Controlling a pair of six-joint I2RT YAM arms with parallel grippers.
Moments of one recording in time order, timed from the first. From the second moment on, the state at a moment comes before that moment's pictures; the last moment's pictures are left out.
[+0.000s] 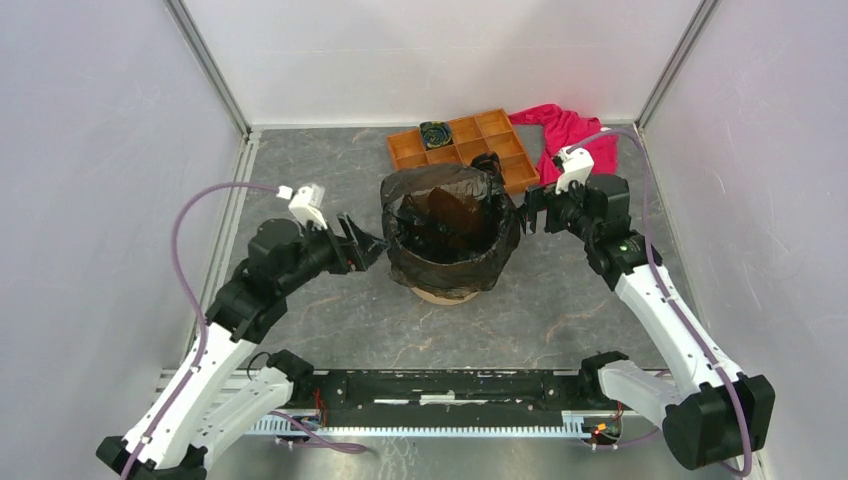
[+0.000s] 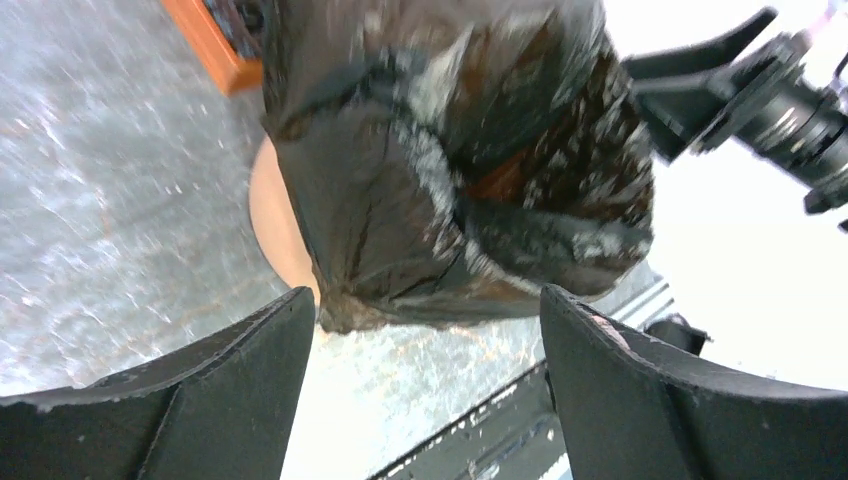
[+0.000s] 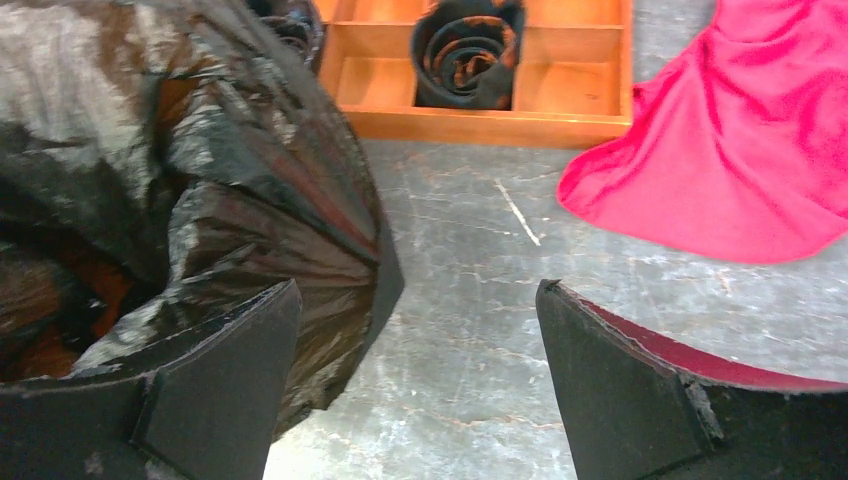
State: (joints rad) left arm -0.50 0.71 0.81 -0.46 0.17 -0.63; right arm 0.25 1.03 0.88 -0.24 -0.17 0.03
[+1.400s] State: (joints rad) left arm -0.77 1.01 0.93 -0.36 0.06 -0.77; right arm 0.26 1.31 1.02 -0.14 -0.29 0.16
